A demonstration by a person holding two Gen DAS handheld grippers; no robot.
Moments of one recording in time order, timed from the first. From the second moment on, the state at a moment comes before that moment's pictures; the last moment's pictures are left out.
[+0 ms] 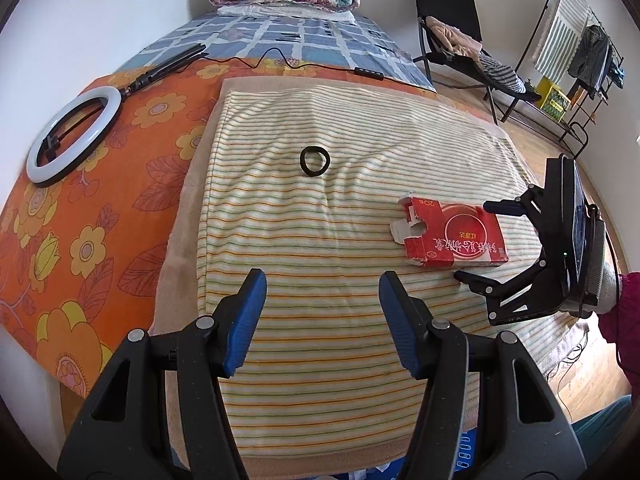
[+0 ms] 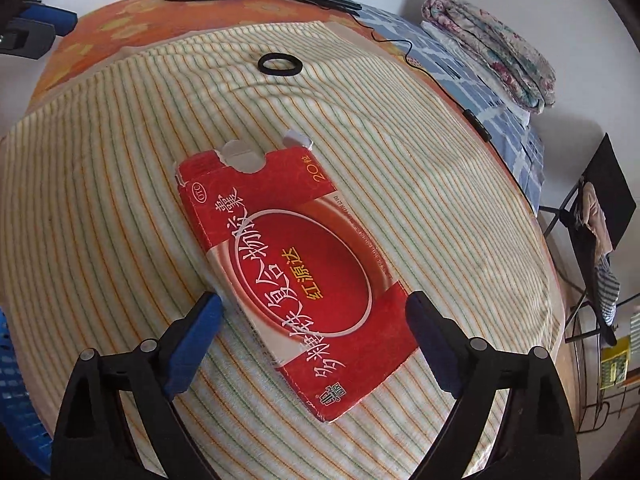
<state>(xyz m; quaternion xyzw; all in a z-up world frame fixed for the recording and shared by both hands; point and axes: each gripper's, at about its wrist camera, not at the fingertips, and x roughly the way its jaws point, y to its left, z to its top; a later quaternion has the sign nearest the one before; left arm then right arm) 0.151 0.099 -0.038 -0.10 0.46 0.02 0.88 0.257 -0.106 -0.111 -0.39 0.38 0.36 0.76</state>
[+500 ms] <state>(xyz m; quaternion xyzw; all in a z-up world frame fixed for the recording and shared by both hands) 0.258 0.114 -0.083 -0.11 0.47 0.02 0.87 0.342 -0.139 -0.071 -0.12 0.47 0.37 0.79</state>
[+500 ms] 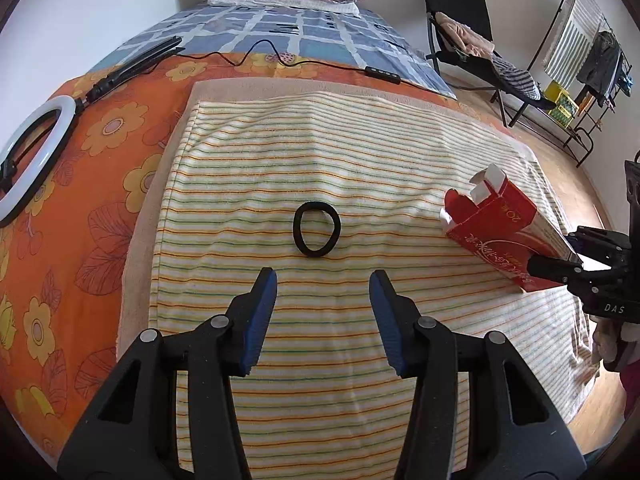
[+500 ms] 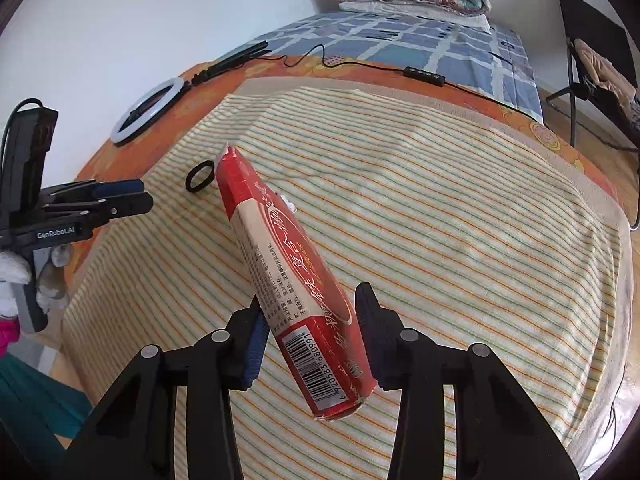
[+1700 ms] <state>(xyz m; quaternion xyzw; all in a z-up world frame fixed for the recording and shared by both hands) 0.223 0.080 -0.066 -0.07 0.46 0.01 0.88 0.269 -0.153 -0.026 -0.12 0.41 0.33 0.84</state>
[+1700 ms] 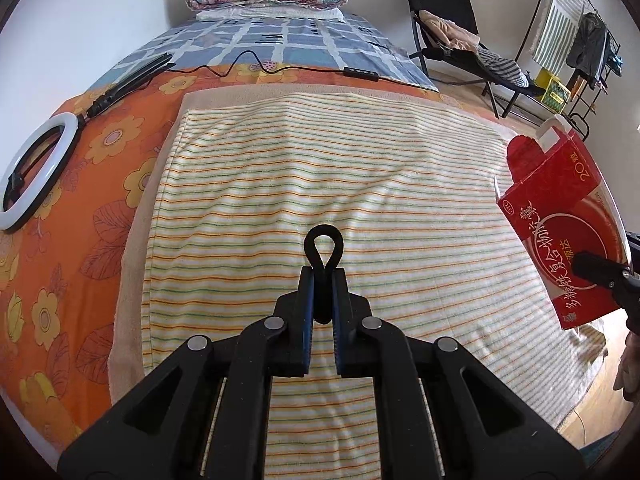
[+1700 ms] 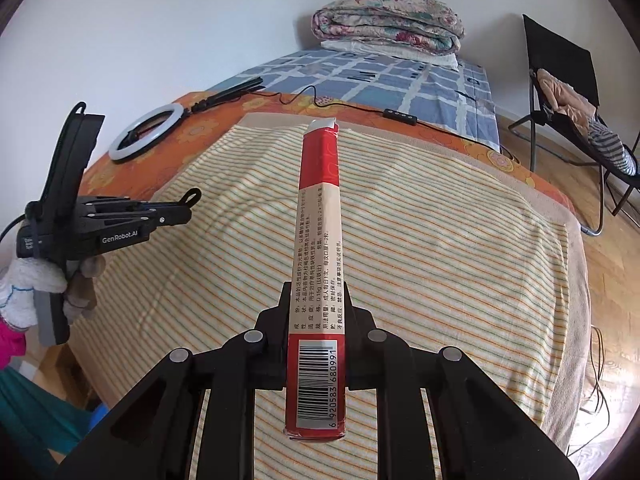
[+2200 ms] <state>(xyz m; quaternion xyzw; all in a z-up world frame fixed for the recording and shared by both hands) 0.116 0.031 -0.022 -0.04 0.45 -0.03 0.89 0.171 -0.164 0.000 -0.14 0.39 0.35 0.84</state>
